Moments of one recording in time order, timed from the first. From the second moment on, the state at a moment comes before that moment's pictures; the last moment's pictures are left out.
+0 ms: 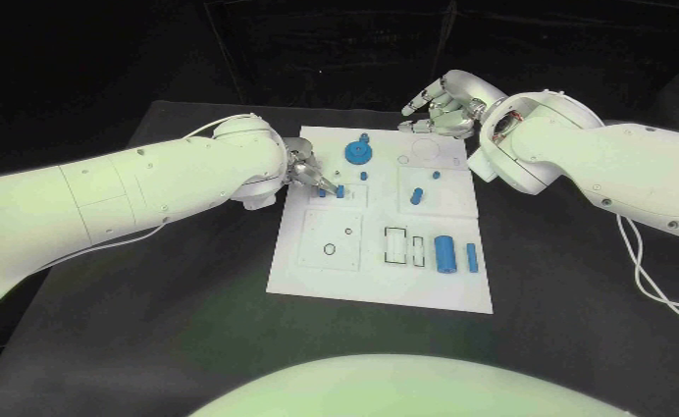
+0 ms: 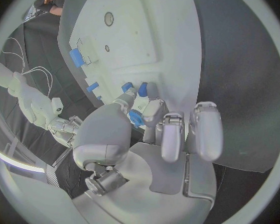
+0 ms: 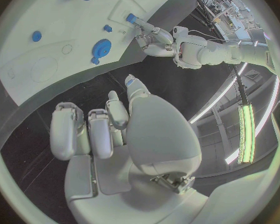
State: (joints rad) left arm 1.26 -0.63 -0.10 1.34 -1.11 0.07 -0.56; left_hand 0.89 -0.06 0.26 0.08 0.05 1.03 0.02 0.51 0.60 1.36 -0.04 1.18 1.13 1.47 -0.10 1.57 1.31 0.05 1.47 0.01 1.39 1.31; right arm 1.27 -0.78 0.00 1.51 -1.08 -0.34 -0.22; right_hand 1.40 -0.05 0.00 0.18 0.29 0.92 0.16 0.10 0.07 1.36 0.07 1.17 1.26 1.46 0.00 1.46 1.31 0.05 1.43 0.09 1.42 1.25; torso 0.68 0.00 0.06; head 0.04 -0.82
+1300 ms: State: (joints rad) left arm 1.27 -0.62 -0.09 1.31 -0.97 -0.19 -0.15; left_hand 1.41 -0.01 0.19 -0.08 0.05 0.78 0.16 0.33 0.36 0.83 0.10 0.51 0.47 1.08 0.03 0.82 0.80 0.17 1.10 0.12 0.48 0.65; right arm 1.27 -0.78 0.00 1.51 -1.08 -0.34 -0.21; right_hand 1.40 -0.05 0.00 0.18 0.29 0.92 0.16 0.10 0.07 1.36 0.07 1.17 1.26 1.46 0.00 1.46 1.31 0.05 1.43 0.09 1.42 1.25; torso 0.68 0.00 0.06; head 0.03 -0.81
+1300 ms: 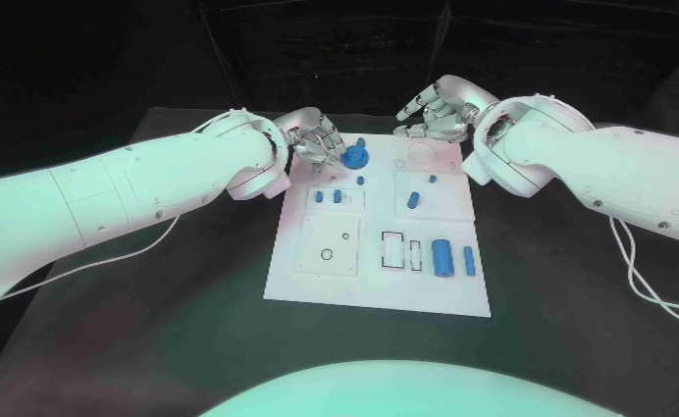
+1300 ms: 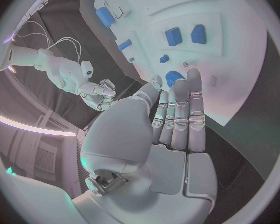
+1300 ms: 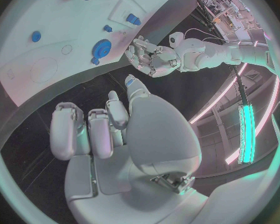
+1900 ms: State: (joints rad) left arm 1.27 -0.51 -0.11 1.20 -1.28 -0.13 -0.02; left_hand 1.37 -0.06 0.19 -0.08 0.05 0.89 0.14 0.23 0.22 0.88 0.10 0.39 0.25 1.28 0.02 1.10 0.94 0.17 1.23 0.12 0.54 0.67; right arm 1.27 -0.77 0.00 1.51 -1.08 -0.34 -0.21; right_hand 1.40 -0.05 0.00 0.18 0.29 0.92 0.16 0.10 0.07 1.35 0.07 1.16 1.25 1.46 0.00 1.46 1.31 0.05 1.43 0.09 1.42 1.25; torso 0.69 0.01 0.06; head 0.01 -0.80
